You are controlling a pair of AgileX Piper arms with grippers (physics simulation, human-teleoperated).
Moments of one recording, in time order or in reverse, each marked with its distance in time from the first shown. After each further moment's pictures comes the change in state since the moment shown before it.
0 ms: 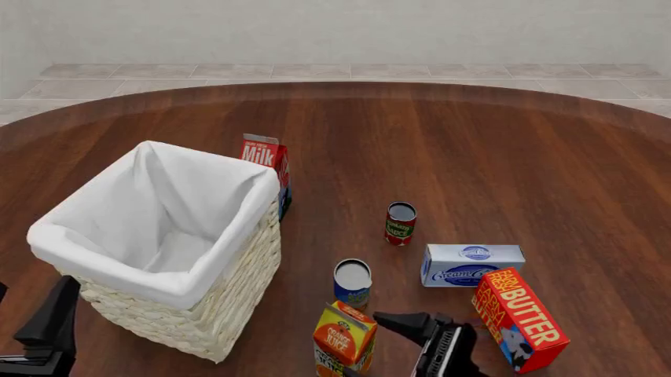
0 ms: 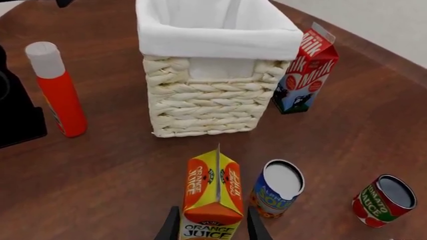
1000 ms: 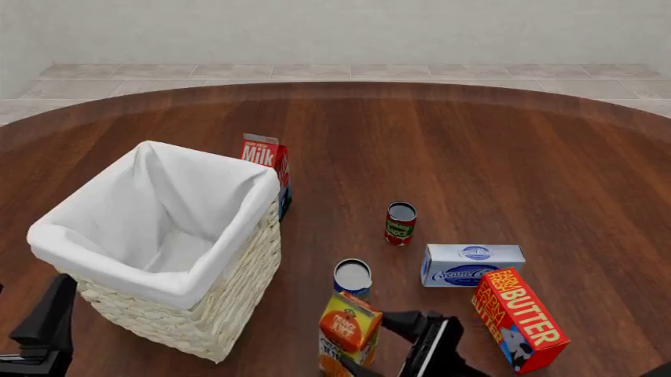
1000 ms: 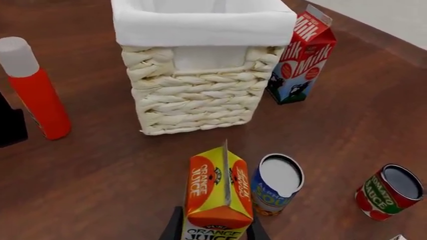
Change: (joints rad) left arm 0.004 0.000 -0.014 0.009 0.001; right arm -0.038 0.143 -0.035 -0.084 0.031
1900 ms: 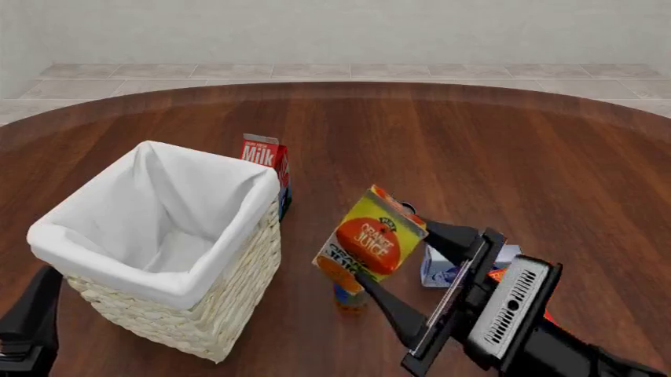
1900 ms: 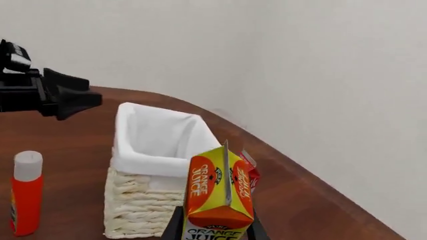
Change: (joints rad) left arm 0.012 0.000 -0.061 0.039 -0.001; right arm -0.011 -0.630 -0.162 0.364 -0.228
